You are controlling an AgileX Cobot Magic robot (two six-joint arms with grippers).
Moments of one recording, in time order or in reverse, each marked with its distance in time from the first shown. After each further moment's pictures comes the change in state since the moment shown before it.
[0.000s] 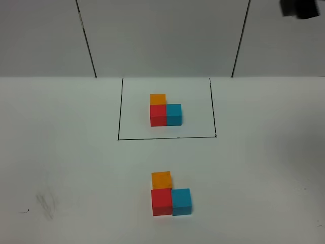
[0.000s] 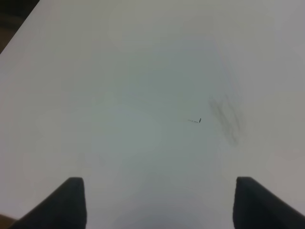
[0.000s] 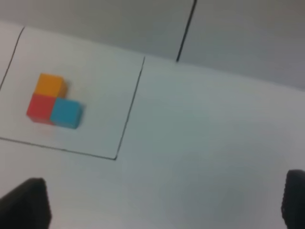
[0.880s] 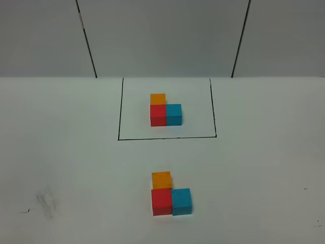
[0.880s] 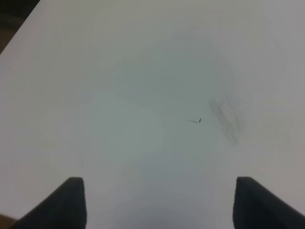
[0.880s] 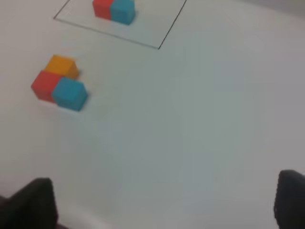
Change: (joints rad) left arm 0.000 0.000 0.000 0.000 0.000 0.000; right arm -0.006 -1.182 1.084 0.216 -0.002 -0.109
